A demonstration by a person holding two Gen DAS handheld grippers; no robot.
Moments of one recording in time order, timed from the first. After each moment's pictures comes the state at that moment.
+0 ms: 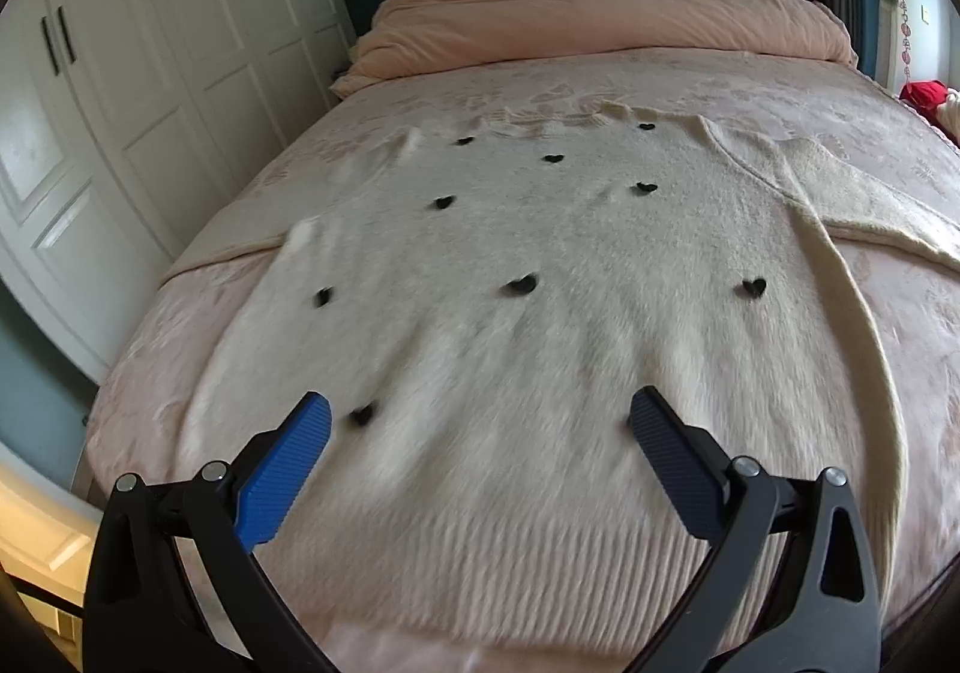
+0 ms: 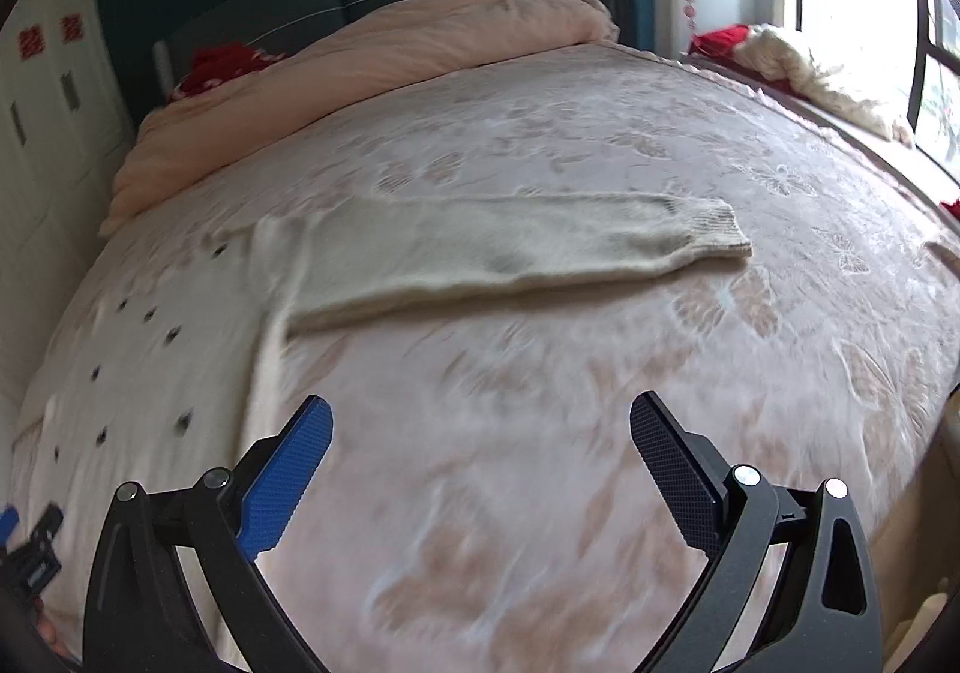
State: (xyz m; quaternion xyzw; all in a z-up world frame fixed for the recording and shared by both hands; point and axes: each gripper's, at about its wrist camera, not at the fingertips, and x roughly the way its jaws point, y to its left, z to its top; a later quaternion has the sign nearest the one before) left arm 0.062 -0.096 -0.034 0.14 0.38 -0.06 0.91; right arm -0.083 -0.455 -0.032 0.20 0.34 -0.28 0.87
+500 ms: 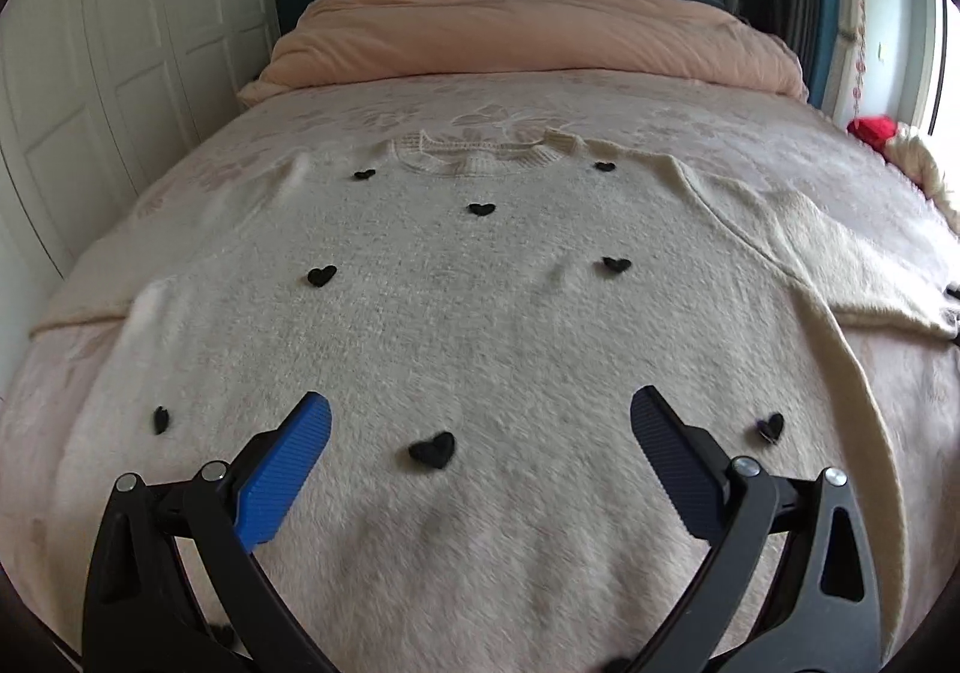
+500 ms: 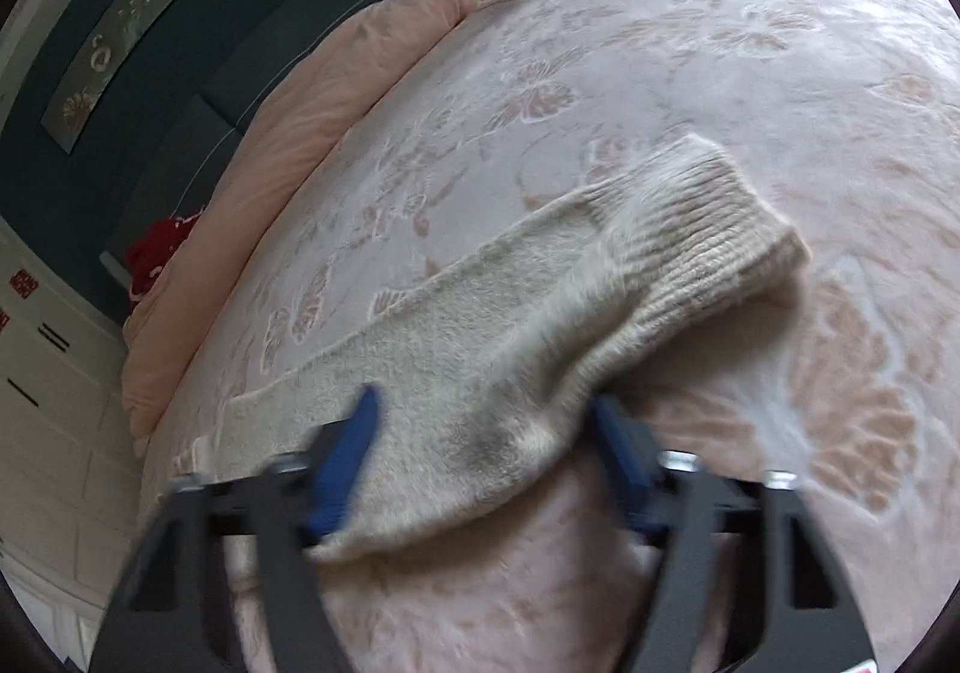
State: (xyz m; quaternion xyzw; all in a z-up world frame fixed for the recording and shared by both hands) left arm 0.168 -0.112 -0.065 0.08 0.37 -0.16 0.91; right arm -0.038 -0.642 -0.119 0.43 0.25 -0.28 0.82
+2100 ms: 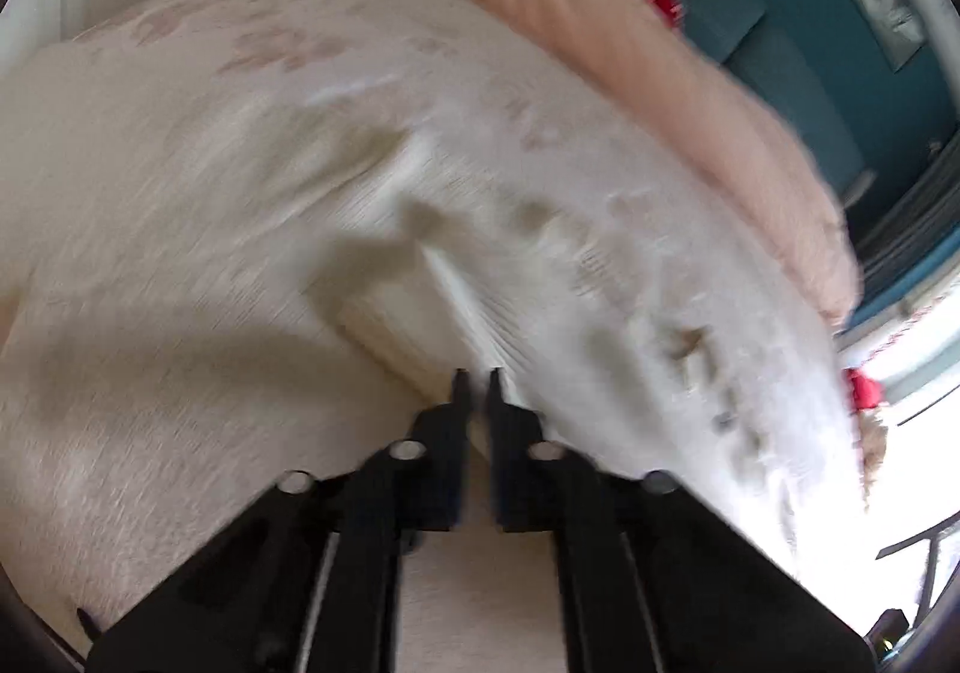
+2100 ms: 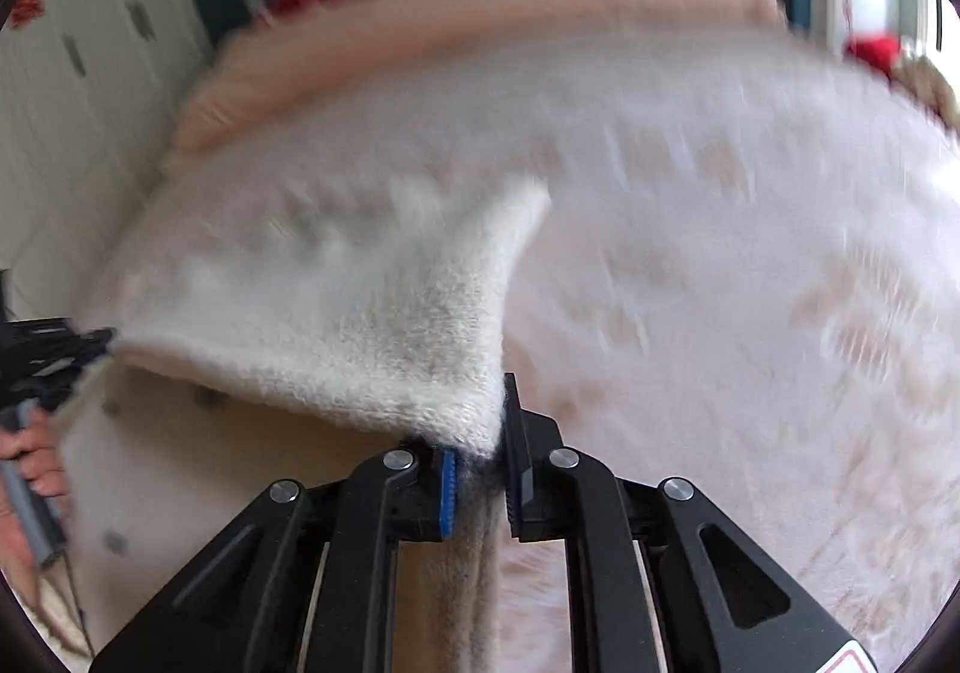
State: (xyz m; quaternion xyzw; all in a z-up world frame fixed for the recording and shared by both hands) left arm 0.359 -0.040 -0.084 -0.21 0.48 -0.09 0.85; right arm 0.155 -0.421 -0.110 0.19 0.43 -0.15 0.87
